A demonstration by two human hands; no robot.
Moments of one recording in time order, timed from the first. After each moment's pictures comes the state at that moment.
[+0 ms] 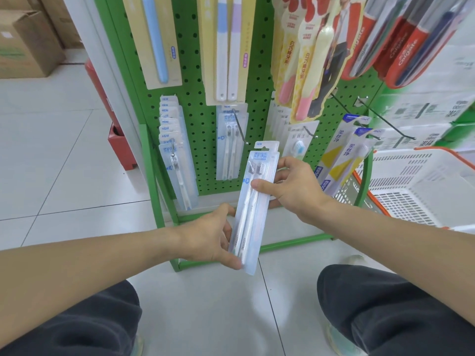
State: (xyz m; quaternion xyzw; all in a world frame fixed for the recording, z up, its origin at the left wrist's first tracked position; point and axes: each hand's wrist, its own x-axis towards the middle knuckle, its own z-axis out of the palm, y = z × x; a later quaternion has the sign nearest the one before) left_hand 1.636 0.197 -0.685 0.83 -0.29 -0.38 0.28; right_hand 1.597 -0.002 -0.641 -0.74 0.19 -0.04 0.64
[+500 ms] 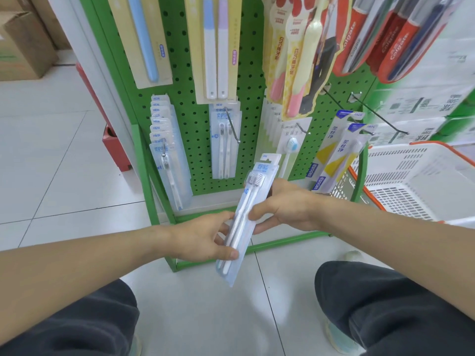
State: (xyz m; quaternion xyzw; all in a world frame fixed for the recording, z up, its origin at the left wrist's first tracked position) left_hand 1.636 0.197 -0.680 0.79 -0.32 -0.42 0.31; right_hand 1.585 -0.006 -0.644 -0.73 0.12 0.21 0.64
